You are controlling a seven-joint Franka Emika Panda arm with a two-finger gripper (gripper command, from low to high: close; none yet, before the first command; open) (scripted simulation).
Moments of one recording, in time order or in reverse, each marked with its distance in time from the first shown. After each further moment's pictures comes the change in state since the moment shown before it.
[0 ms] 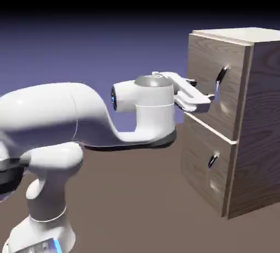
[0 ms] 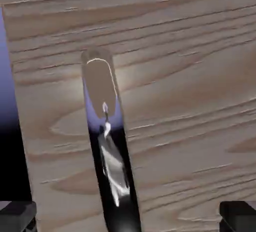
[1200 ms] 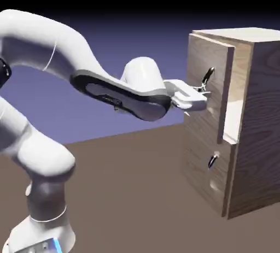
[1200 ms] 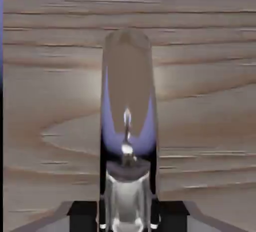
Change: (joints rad) arm -0.628 0.512 0.652 -0.035 -0.105 -0.099 0.745
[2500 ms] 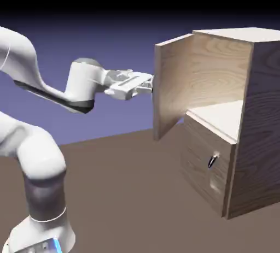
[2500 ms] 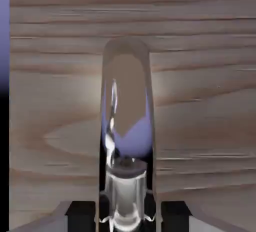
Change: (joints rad) arm -0.222 -0.163 0.996 -0.183 1.610 -0.852 -0.653
